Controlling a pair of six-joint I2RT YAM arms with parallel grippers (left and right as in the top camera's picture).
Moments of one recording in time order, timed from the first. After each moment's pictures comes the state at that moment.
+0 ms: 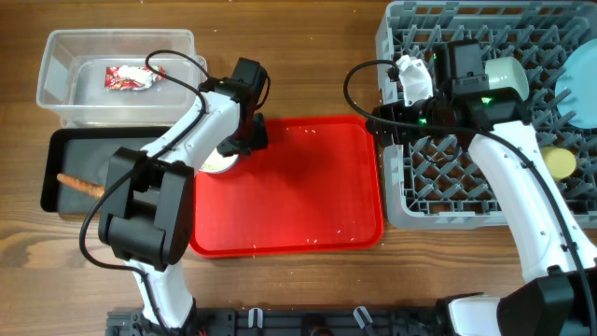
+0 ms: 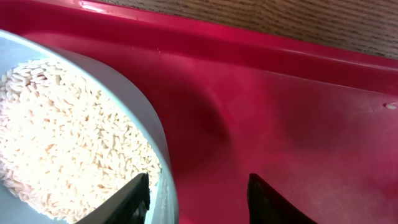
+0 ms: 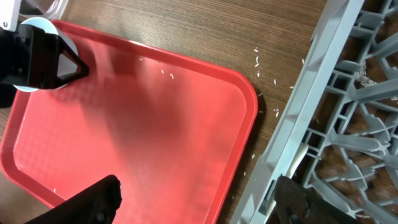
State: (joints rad) left arm -0.33 1.99 1.39 -0.89 -0.06 -0.55; right arm 0.17 1.54 1.34 -0.91 -0.34 -0.11
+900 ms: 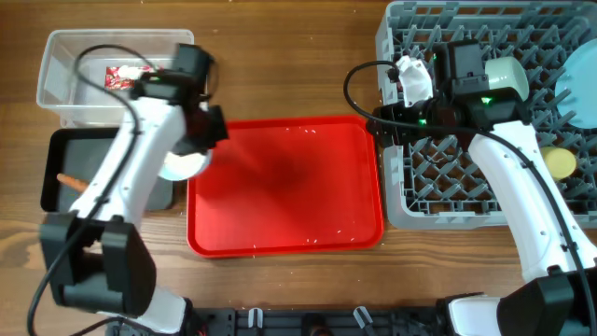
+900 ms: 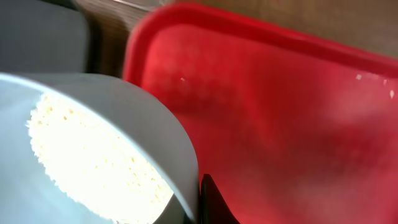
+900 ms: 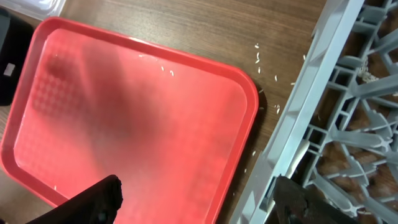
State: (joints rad) left arm -0.13 1.71 1.39 -1.10 0.01 -0.42; right arm 0.17 1.54 1.34 -0.92 -0.34 -0.11
